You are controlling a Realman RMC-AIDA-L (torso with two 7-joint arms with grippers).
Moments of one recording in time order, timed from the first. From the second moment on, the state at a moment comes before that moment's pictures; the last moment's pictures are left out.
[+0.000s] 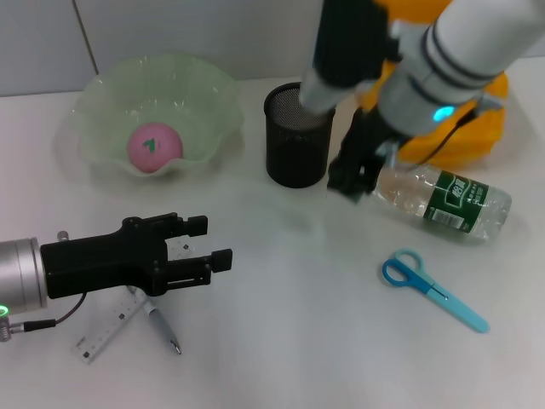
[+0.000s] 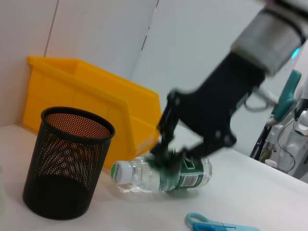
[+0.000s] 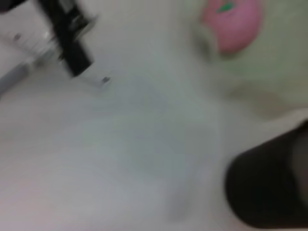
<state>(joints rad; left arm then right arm) -0.46 -2.04 1.10 0.59 1.66 1.47 -1.43 0.85 2.08 -1.41 -1.26 -2.68 -1.49 2.24</state>
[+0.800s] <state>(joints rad) -0.46 -2.04 1.10 0.59 1.66 1.48 -1.43 0.82 2.07 -1.12 -1.17 -2.90 -1.16 2.35</state>
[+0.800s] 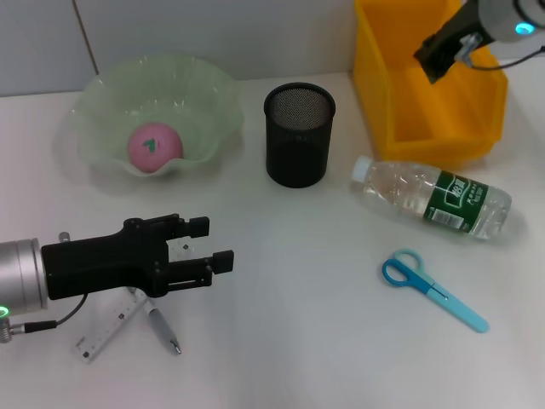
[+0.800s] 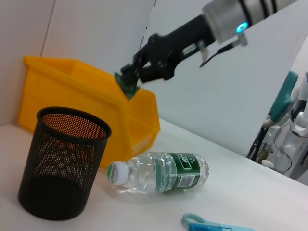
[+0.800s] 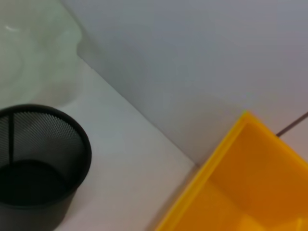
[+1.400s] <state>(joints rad) -0.46 -2.04 1.10 0.59 1.66 1.47 -1.43 0.82 2.08 -1.12 -1.09 -2.88 -1.07 2.35</state>
